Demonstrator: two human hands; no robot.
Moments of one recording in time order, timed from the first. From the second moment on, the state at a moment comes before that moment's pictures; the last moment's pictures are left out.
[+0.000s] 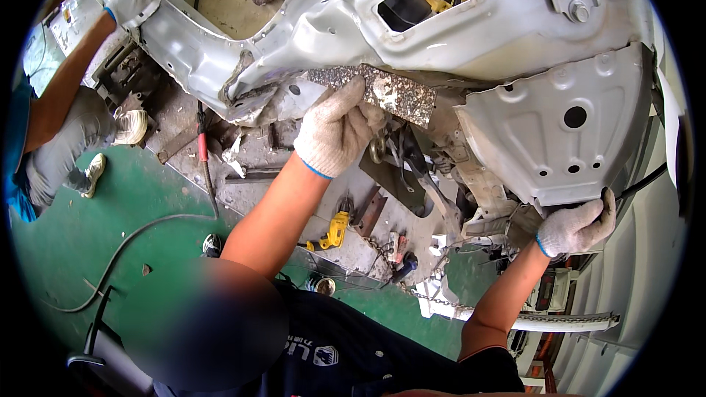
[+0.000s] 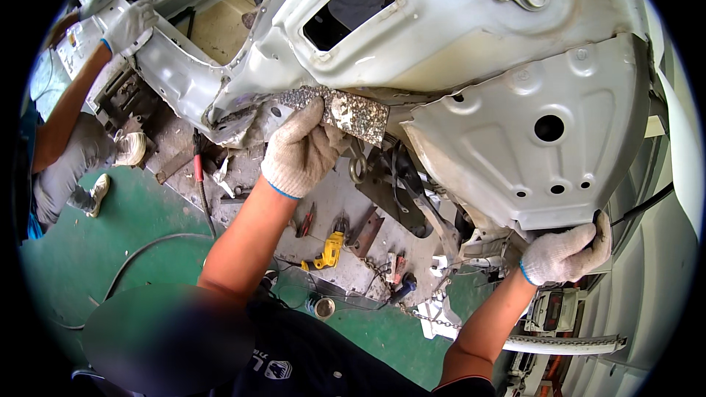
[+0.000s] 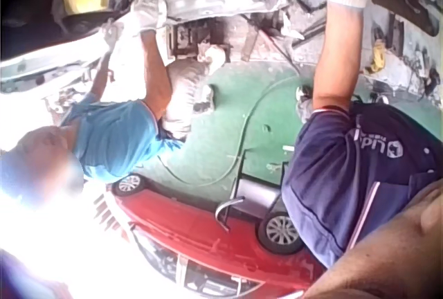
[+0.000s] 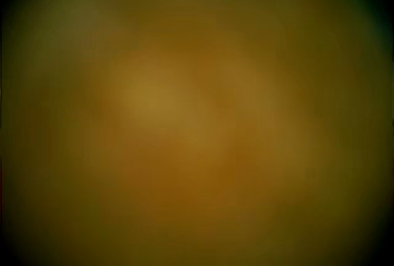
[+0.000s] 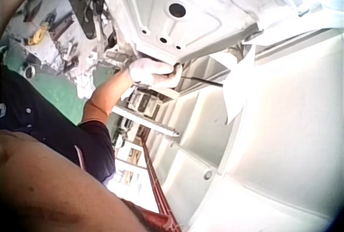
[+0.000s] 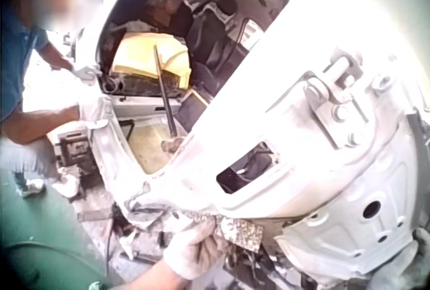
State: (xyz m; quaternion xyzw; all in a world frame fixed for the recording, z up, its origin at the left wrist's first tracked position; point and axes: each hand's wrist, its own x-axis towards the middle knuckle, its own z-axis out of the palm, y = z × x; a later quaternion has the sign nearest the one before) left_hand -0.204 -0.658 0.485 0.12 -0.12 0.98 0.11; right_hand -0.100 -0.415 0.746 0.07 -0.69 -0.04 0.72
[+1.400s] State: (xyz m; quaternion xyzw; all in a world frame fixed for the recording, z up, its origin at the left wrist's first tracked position) left_hand -0.210 -0.654 0.483 0.09 -0.13 0.98 0.09; right_hand -0.104 -0.421 0.742 0.11 -0.68 -0.01 0.73
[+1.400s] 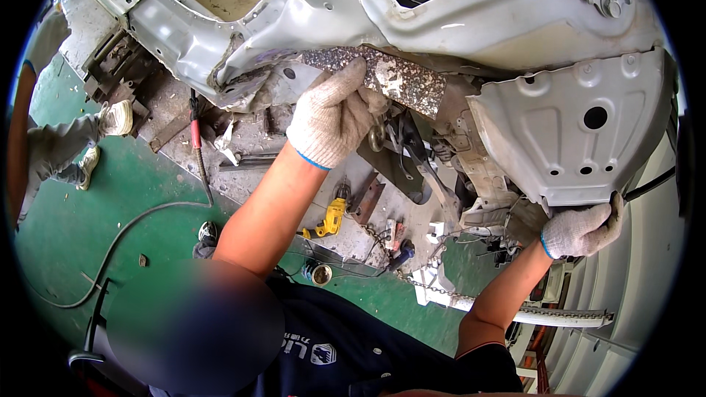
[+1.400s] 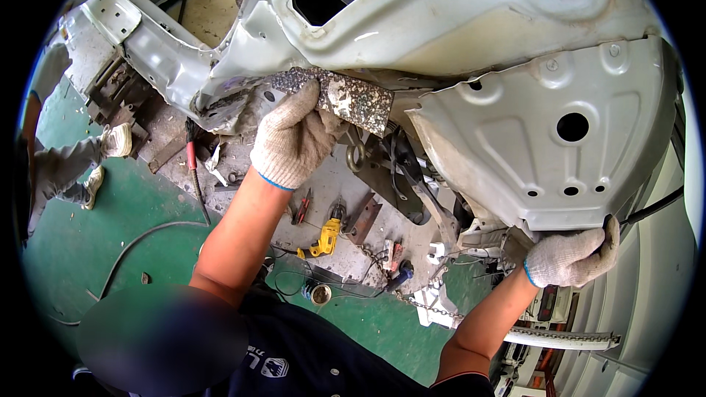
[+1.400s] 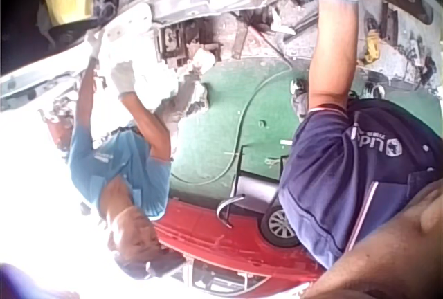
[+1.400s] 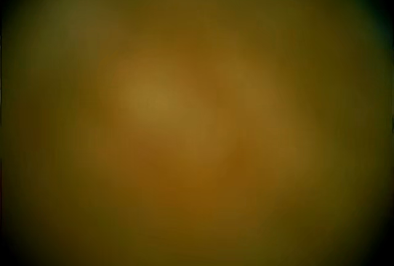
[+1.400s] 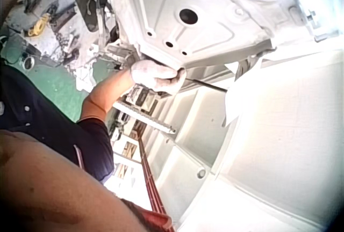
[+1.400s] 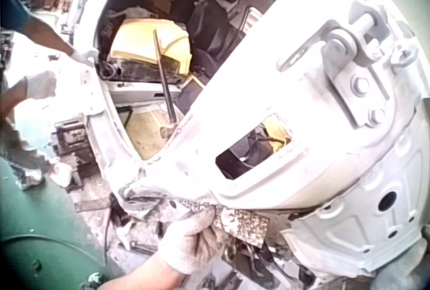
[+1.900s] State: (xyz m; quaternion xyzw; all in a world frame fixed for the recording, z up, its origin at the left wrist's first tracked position) left_hand -0.214 -0.651 0.471 0.17 -0.15 0.97 0.10; right_hand -0.105 -0.420 0.742 0.10 -0.67 -0.01 0.73
